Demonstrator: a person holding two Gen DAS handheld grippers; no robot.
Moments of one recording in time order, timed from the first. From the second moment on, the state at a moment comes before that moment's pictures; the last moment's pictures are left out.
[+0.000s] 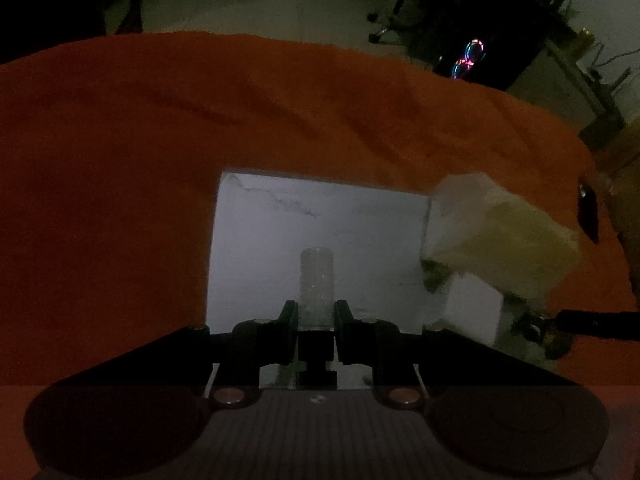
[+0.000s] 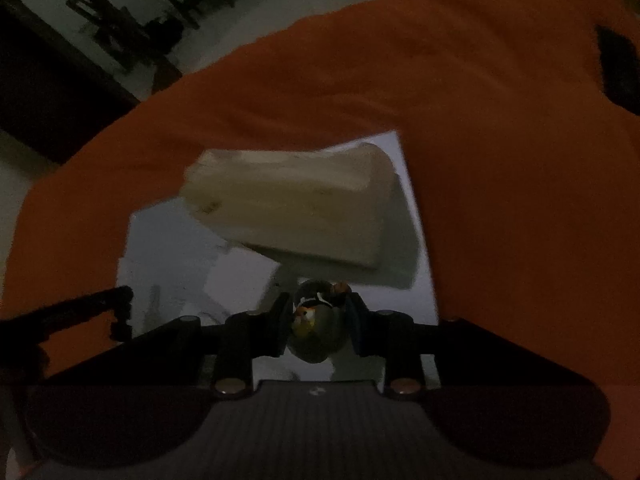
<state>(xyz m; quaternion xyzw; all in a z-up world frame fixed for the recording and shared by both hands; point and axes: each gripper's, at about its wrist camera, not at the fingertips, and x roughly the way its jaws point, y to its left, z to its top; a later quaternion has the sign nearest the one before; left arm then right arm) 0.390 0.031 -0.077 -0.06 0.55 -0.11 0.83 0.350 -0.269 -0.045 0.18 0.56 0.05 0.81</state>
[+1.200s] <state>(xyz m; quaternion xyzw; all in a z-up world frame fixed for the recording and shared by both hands) 0.216 0.015 0.008 -0.05 0.50 -0.22 0.84 0.215 -0.233 0.055 0.16 0.52 0.14 0.83</state>
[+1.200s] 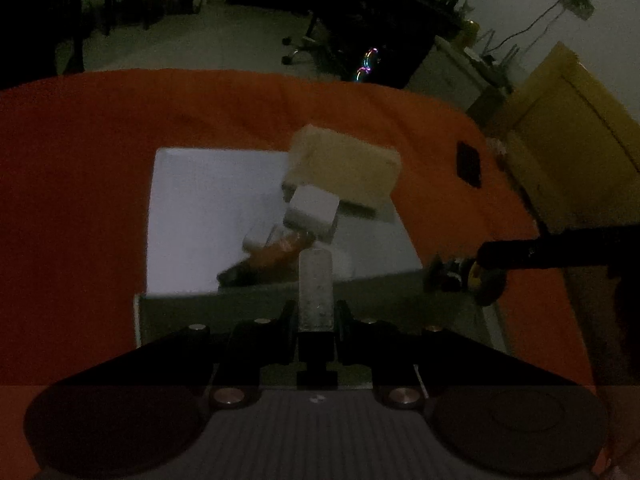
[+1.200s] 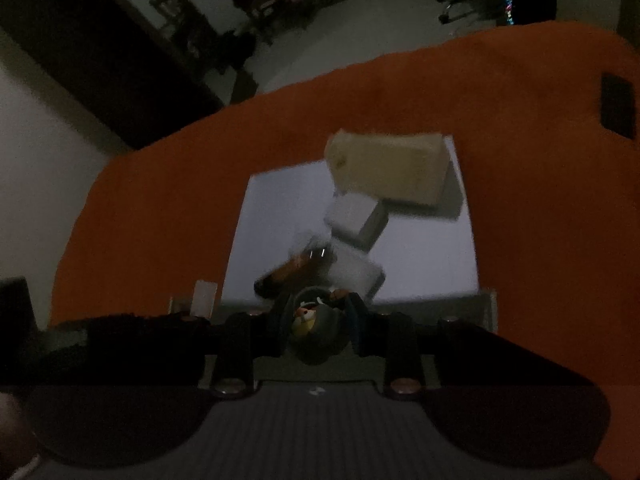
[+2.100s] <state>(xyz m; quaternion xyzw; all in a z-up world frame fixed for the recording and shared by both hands) 0.149 0.003 -0.084 0.00 0.59 -0.19 0.79 0.161 -0.207 -0.046 0.10 0.62 0.12 0.77</state>
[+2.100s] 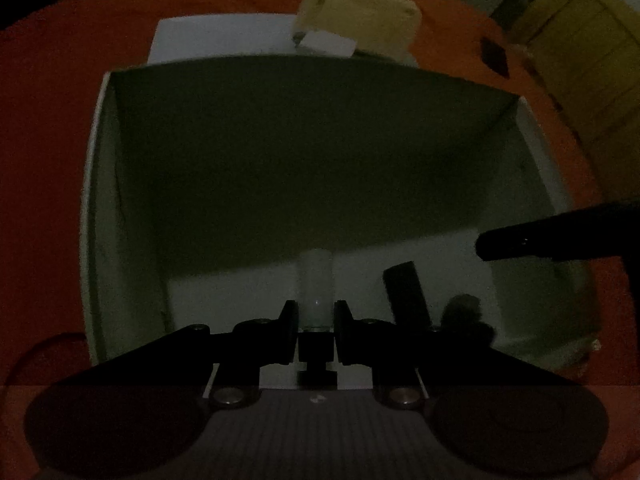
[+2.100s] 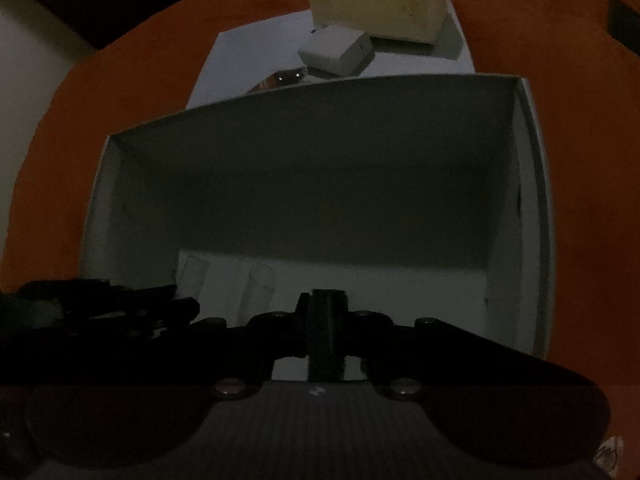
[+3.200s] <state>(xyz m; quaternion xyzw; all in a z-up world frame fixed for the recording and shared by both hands) 0.139 0.005 -0.107 0.00 0.60 -0.16 0.78 0.153 -0.215 -0.063 0.09 0.63 0.13 0.76</state>
